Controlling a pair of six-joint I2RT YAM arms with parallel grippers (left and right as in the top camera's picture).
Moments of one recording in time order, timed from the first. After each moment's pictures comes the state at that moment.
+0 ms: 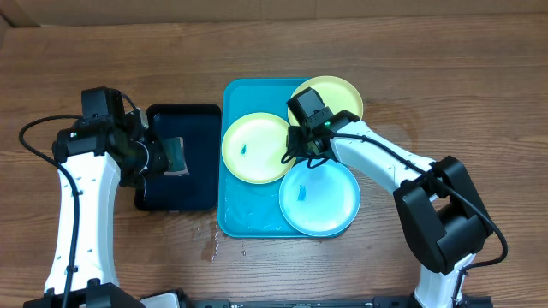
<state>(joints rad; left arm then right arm) 0.20 1.45 1.23 -1.11 0.18 -0.24 0.57 1.98 1.33 -0.55 -0.05 0.62</state>
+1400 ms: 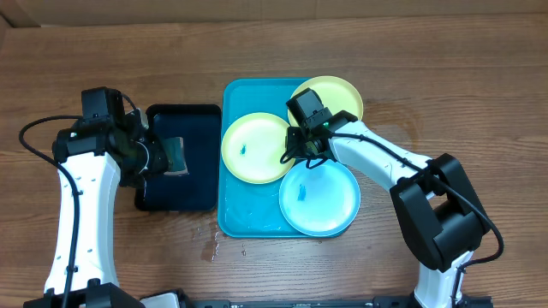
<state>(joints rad) 0.20 1.45 1.23 -1.12 0.18 -0.24 0.57 2.00 1.33 -0.54 -0.07 0.62</state>
